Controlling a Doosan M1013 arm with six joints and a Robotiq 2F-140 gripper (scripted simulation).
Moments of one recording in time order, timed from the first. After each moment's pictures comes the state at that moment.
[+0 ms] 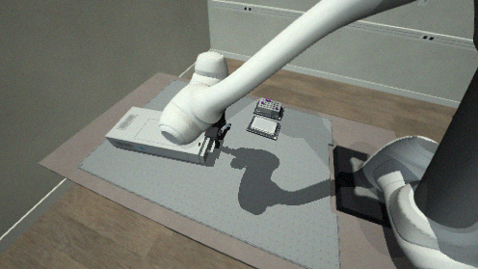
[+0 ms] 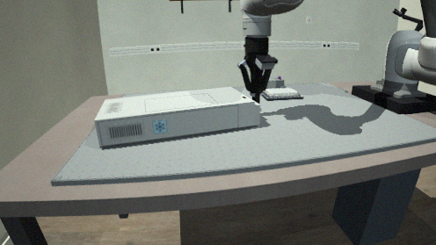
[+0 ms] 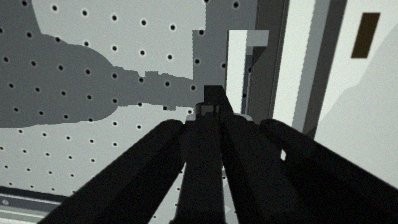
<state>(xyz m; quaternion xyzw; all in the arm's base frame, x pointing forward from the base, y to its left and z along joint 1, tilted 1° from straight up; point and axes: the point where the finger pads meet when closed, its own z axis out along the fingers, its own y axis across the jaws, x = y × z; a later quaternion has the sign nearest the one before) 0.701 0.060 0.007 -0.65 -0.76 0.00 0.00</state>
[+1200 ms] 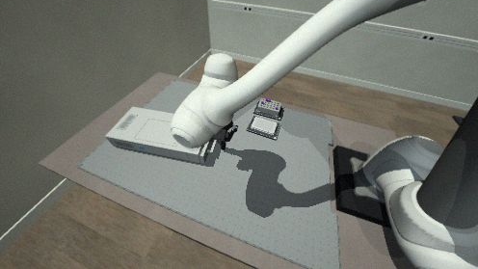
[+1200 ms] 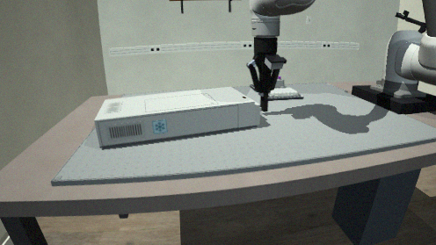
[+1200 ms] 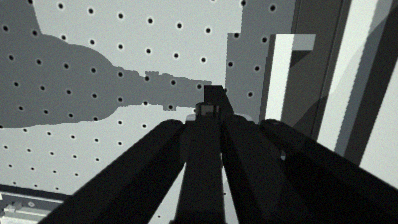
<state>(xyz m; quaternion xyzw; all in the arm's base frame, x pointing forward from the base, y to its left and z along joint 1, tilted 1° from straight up) 0.671 0.058 0.007 -0.65 -0.76 0.00 0.00</state>
